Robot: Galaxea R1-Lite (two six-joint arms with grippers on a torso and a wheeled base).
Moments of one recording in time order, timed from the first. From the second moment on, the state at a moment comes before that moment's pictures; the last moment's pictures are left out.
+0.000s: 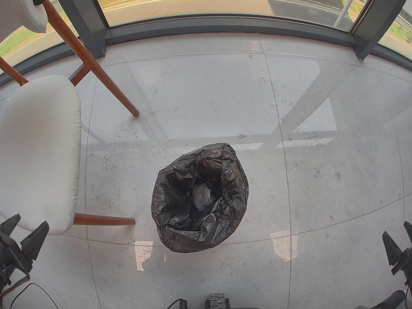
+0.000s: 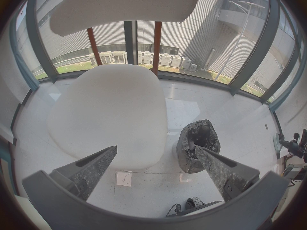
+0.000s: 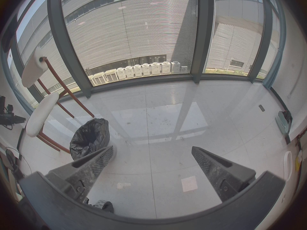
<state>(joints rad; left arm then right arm) -0.29 0.61 -0.36 -0.03 0.22 -0.18 -0.02 0.46 -0.05 -0.26 0.04 0.08</state>
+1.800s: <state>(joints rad) -0.04 0.06 -0.02 0.01 -0.03 0.02 0.00 0.05 -0.02 0.00 -0.01 0.00</state>
